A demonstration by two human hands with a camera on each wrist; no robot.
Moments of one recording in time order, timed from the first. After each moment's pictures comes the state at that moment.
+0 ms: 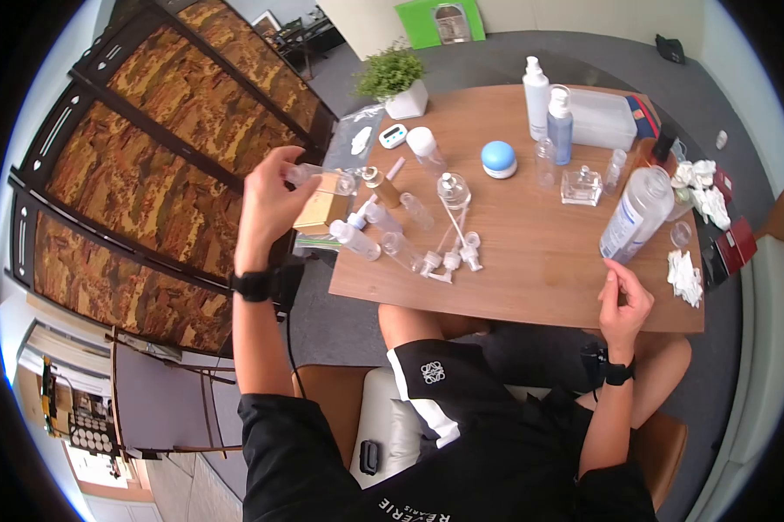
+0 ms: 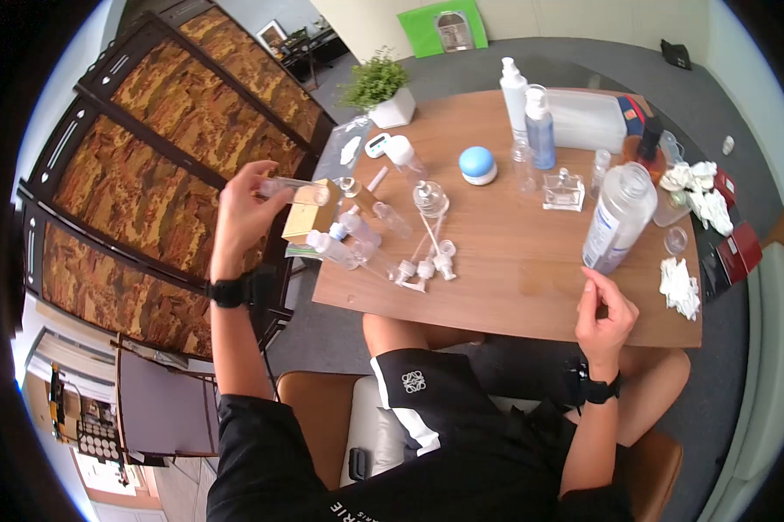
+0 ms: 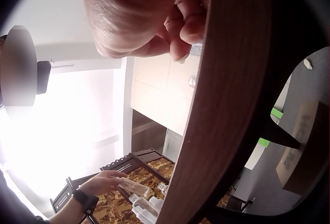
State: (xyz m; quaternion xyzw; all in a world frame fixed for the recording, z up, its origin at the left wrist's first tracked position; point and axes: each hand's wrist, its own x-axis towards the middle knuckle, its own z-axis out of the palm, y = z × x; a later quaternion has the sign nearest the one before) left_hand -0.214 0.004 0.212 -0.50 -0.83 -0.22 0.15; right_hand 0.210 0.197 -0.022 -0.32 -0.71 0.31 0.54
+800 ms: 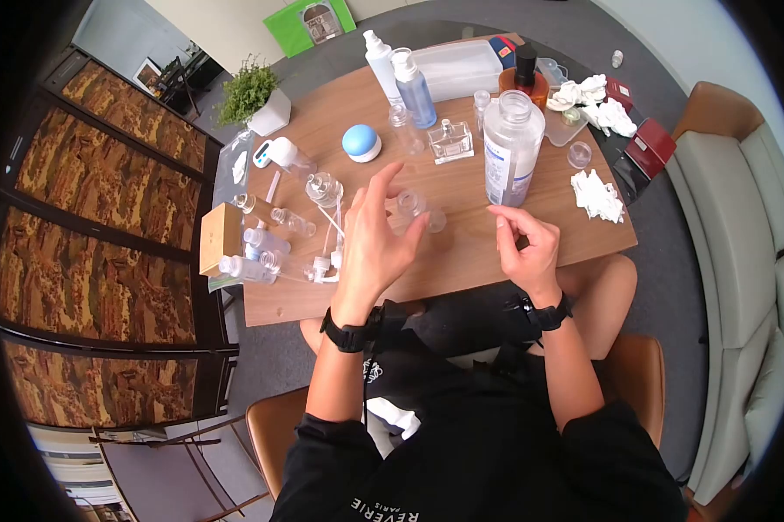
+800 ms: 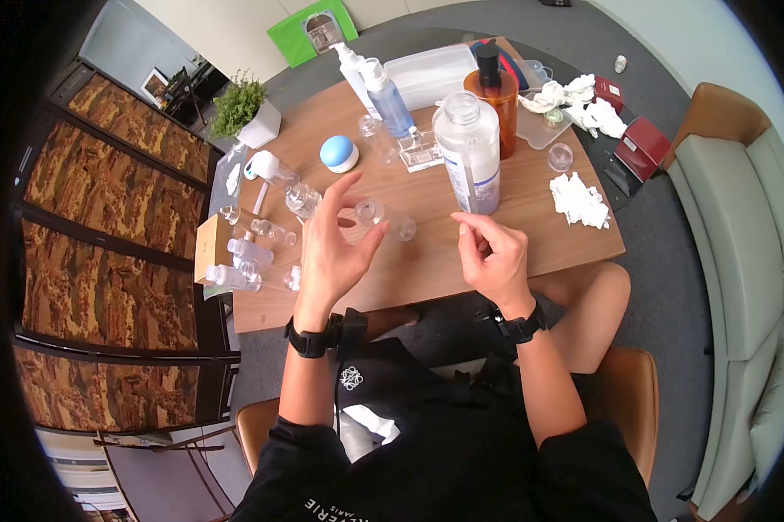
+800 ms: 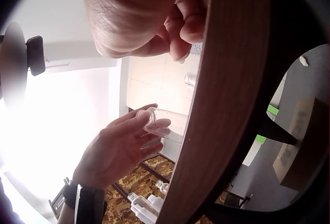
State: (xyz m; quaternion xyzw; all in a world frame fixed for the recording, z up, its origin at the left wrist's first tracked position) left_hand 0.002 0.122 0.075 -0.61 -0.71 -0.35 -0.05; right_hand 0.211 0.197 -0.022 -0.31 -0.69 0.35 0.55
